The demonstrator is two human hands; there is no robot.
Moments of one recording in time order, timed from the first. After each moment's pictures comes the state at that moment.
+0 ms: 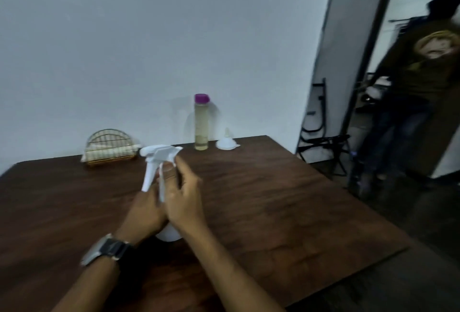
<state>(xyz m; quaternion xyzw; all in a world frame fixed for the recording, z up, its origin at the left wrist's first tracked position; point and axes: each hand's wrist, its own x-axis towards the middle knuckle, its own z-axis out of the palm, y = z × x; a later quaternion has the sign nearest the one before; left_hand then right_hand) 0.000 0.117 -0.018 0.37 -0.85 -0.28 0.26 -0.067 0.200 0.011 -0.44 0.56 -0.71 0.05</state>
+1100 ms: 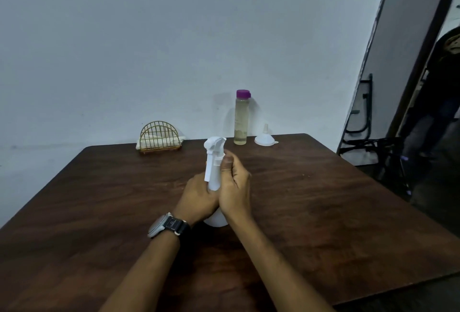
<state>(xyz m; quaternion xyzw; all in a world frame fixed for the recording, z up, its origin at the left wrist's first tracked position) 0.016 0.151 0.012 0.31 -0.82 -0.35 0.33 -0.066 0.192 -0.002 -0.41 0.54 -0.73 0.05</state>
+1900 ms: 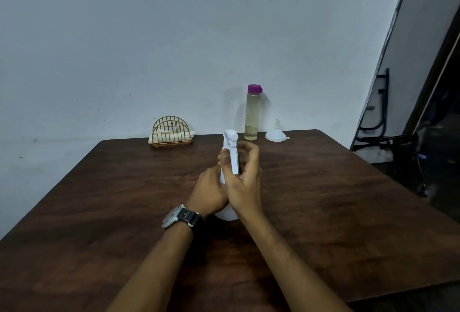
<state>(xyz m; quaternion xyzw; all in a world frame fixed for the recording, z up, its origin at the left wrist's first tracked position) 0.012 0.143 0.007 0.29 -0.85 -0.30 0.32 -0.064 0.195 0.001 -0.43 0.52 -0.74 0.03</state>
